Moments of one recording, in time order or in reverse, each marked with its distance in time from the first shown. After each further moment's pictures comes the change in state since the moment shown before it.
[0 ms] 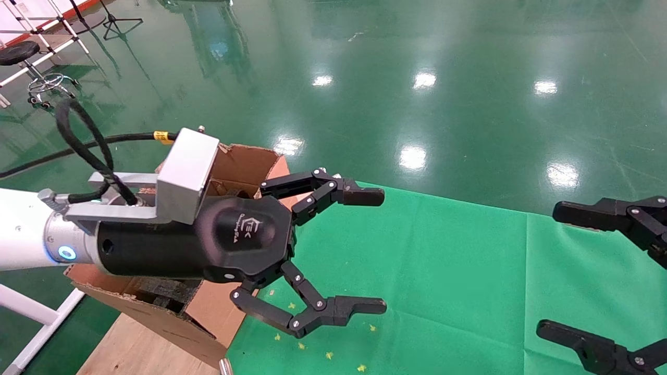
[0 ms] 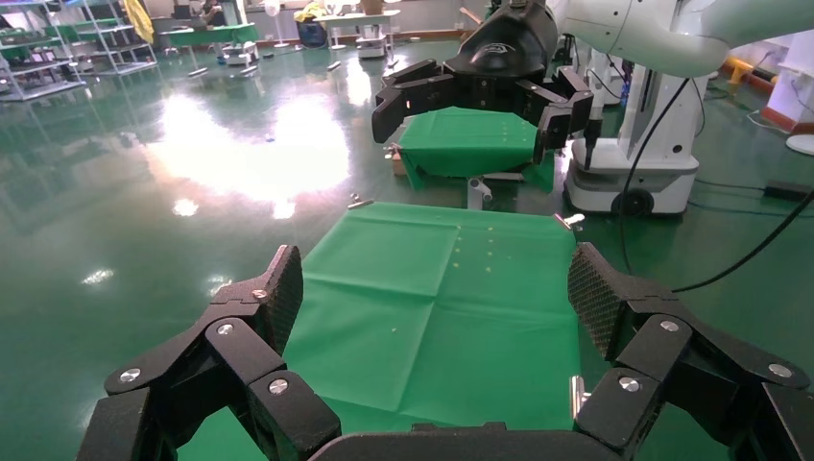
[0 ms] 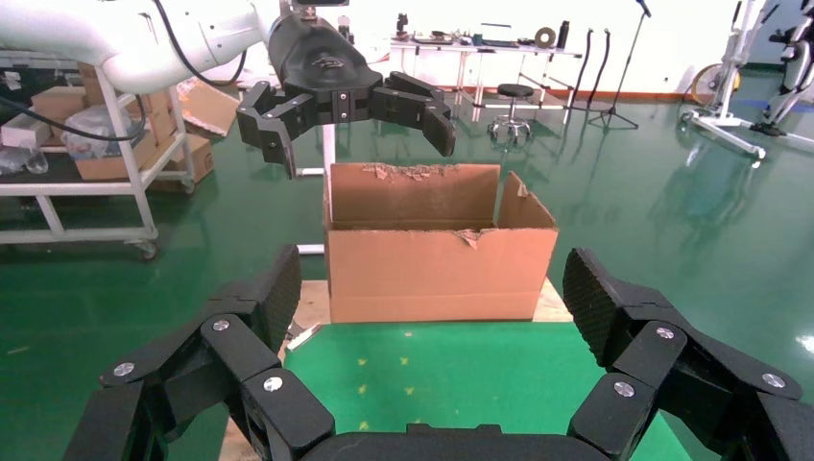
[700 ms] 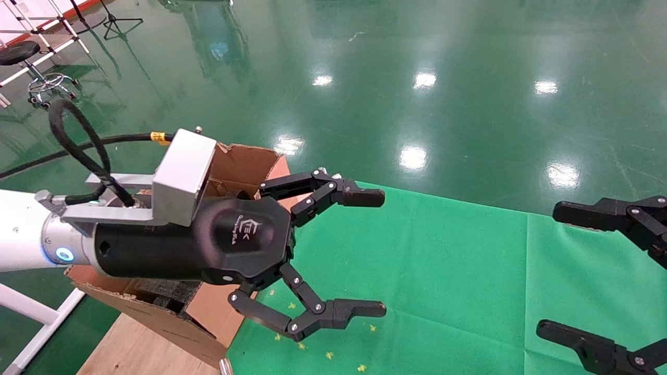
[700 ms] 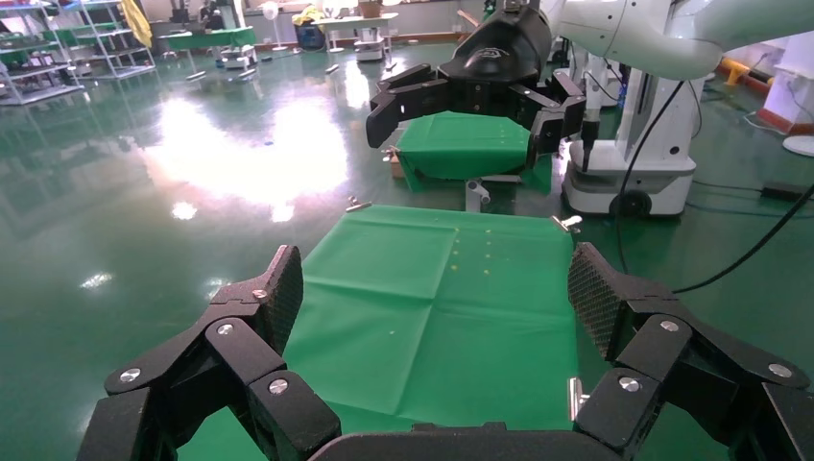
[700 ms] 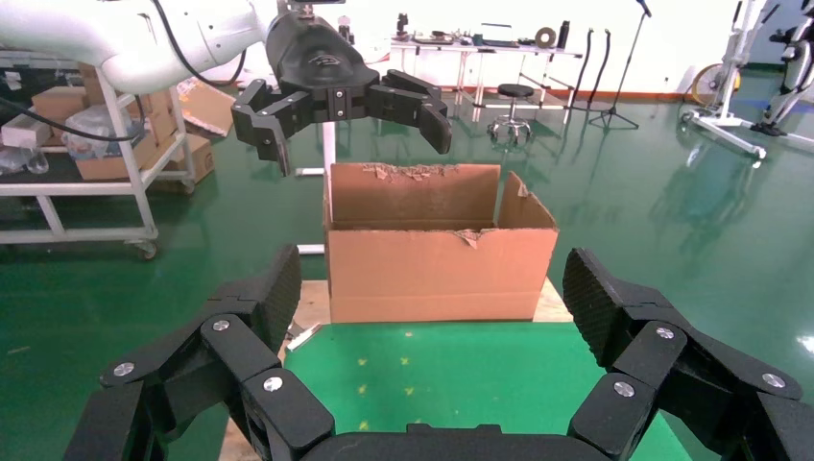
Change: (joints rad) left arm 0.007 -0.001 -0.008 -0.007 -0.006 0.003 0.002; right arm 0.000 0.000 0.000 0.000 0.000 0.000 0.000
